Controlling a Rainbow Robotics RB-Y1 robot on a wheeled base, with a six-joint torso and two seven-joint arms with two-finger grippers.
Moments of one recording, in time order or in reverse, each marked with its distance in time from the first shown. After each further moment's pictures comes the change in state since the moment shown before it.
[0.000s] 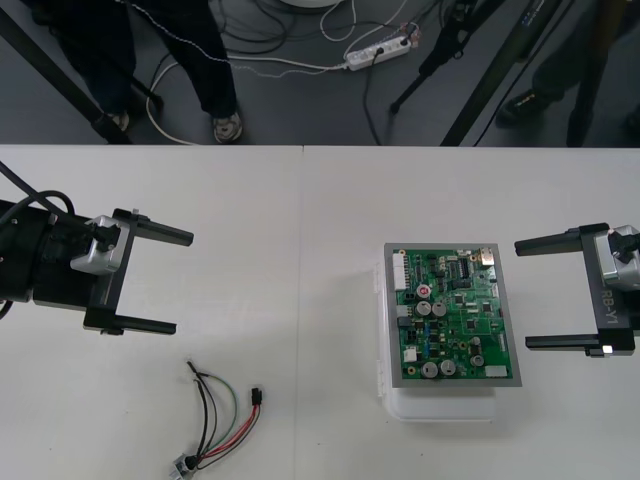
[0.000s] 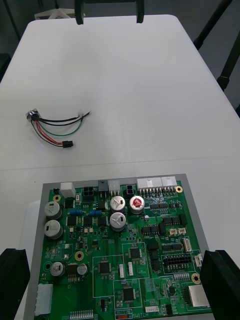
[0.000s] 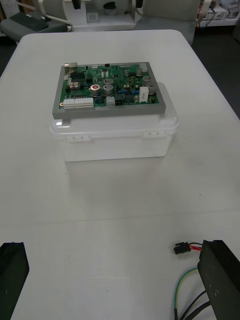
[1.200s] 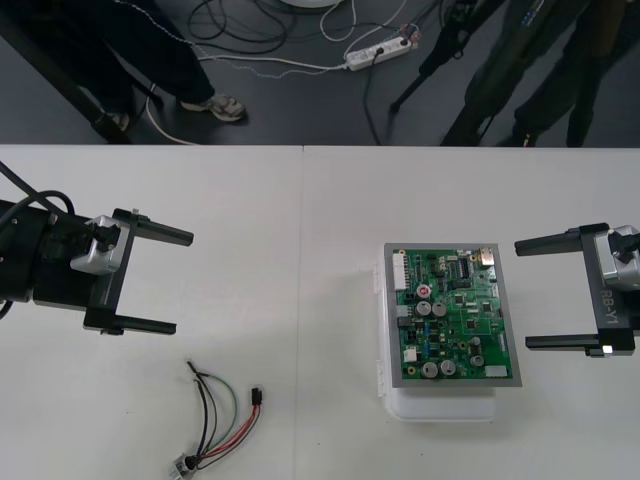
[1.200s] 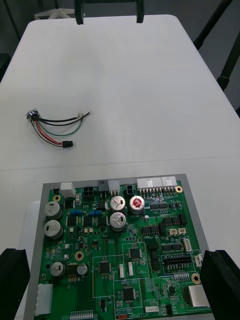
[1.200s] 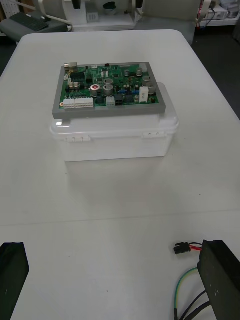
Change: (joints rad) right arm 0.000 0.000 0.000 0.000 0.000 0.000 0.000; left arm 0.000 0.000 0.000 0.000 0.000 0.000 0.000
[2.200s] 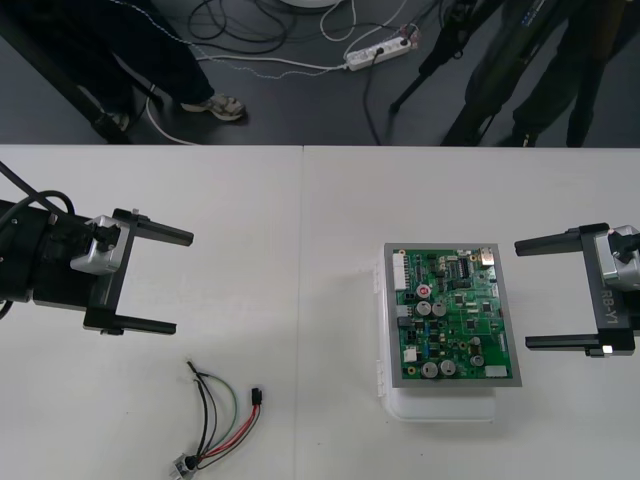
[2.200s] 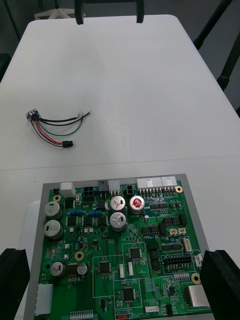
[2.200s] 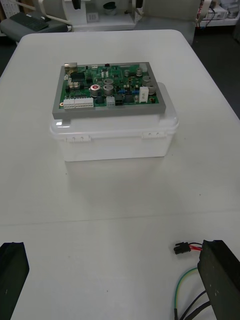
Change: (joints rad) right arm 0.000 0.000 0.000 0.000 0.000 0.000 0.000; left arm 0.000 0.000 0.000 0.000 0.000 0.000 0.000
